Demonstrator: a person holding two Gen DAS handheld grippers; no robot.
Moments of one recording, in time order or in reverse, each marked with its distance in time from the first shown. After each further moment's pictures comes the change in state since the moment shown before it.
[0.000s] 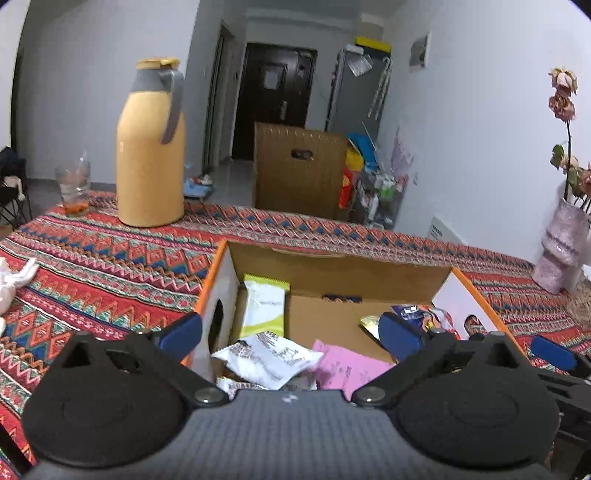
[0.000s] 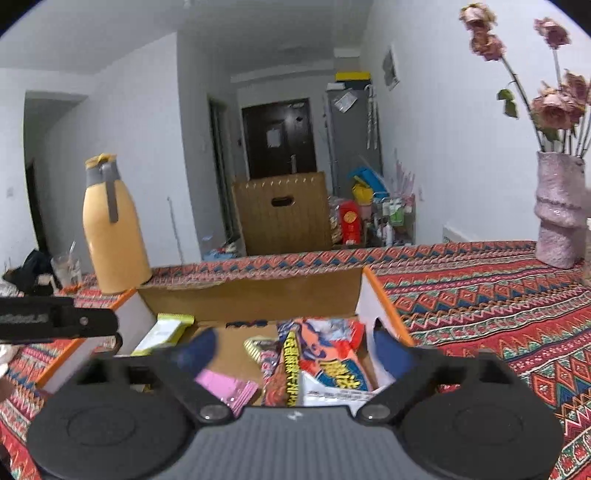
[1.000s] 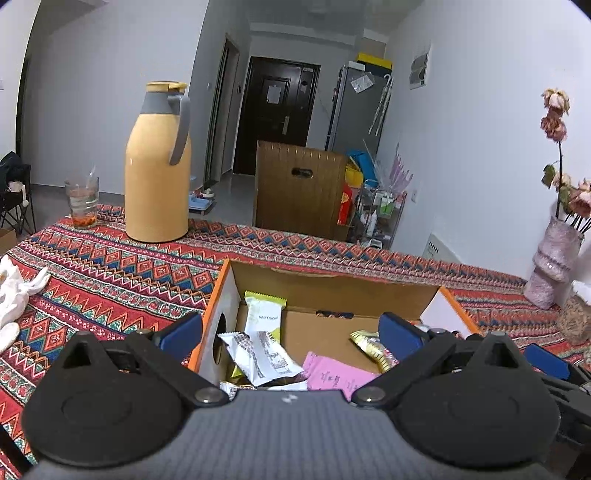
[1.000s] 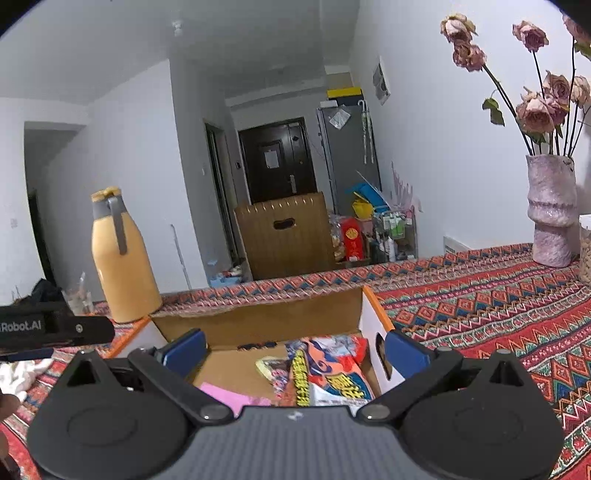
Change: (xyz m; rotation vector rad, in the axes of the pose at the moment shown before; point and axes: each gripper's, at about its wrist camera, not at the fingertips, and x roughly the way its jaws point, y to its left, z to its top) left arm -0.034 -0.003 0.009 -0.018 -0.050 -0.004; right arm -0.028 0.001 0.010 0.042 -0.068 0.035
